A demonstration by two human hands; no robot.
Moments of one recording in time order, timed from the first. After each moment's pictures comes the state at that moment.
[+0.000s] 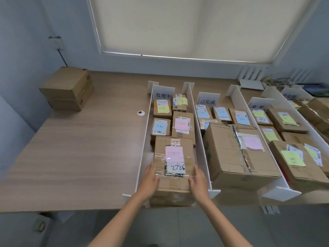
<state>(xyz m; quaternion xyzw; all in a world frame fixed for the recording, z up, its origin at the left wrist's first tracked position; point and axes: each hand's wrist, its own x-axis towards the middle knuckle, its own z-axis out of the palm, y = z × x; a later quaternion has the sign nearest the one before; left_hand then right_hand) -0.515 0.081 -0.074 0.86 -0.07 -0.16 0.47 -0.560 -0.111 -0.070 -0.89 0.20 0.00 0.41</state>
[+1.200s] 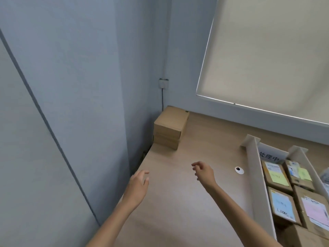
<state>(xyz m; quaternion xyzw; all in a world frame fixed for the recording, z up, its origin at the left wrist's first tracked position) -0.363 0.599 -0.009 0.92 0.09 0.08 0.38 -0.267 0.359 0.021 -0.88 0.05 0.05 0.48</state>
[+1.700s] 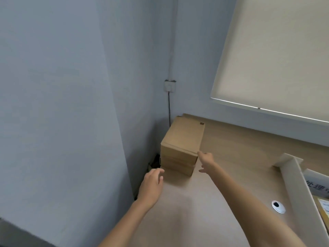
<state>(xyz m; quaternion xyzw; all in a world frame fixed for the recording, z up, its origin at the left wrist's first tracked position) -0.127 0.645 -0.021 0.92 0.07 0.06 0.38 0.019 0.461 0.010 -0.76 0.25 0.17 0.58</state>
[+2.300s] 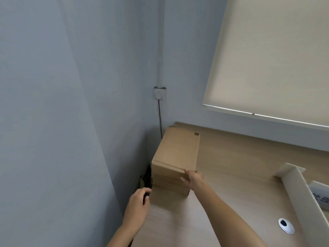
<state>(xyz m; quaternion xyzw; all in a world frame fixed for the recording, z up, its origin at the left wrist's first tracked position) -0.066 0.672 -0.065 0.91 0.10 0.05 0.40 0.088 0.488 -0.065 -0.55 0.35 0.14 0.75</state>
